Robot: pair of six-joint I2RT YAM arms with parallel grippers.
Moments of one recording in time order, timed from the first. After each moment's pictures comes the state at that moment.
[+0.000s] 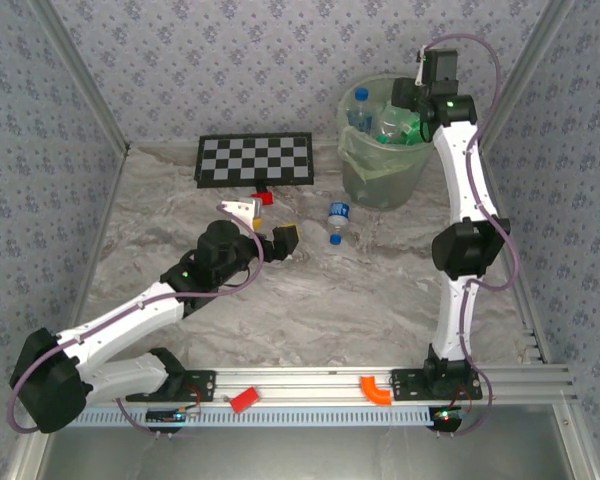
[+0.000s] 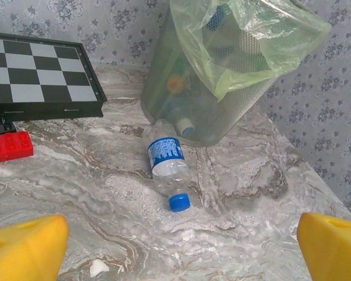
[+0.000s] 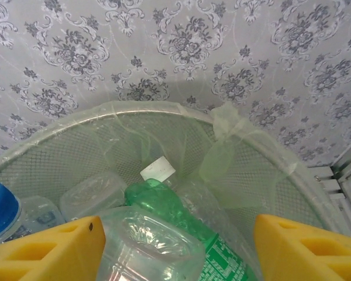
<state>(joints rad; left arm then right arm) -0.78 1.09 0.72 0.09 -0.12 -0.50 0.09 2.15 2.46 -0.79 0.11 0.12</state>
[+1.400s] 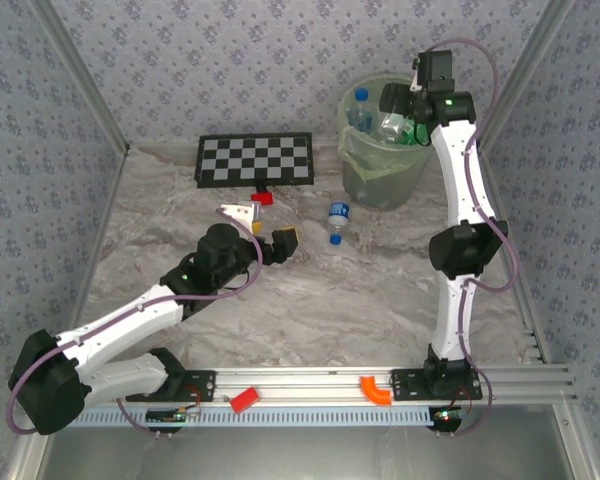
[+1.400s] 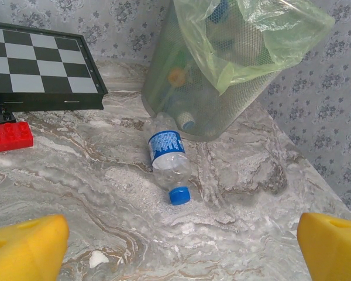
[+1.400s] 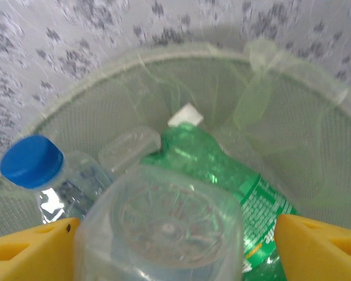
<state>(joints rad) -0.79 1.07 0.70 0.10 -0.12 -0.52 0.11 2.17 2.56 -1.00 0.04 0.26</state>
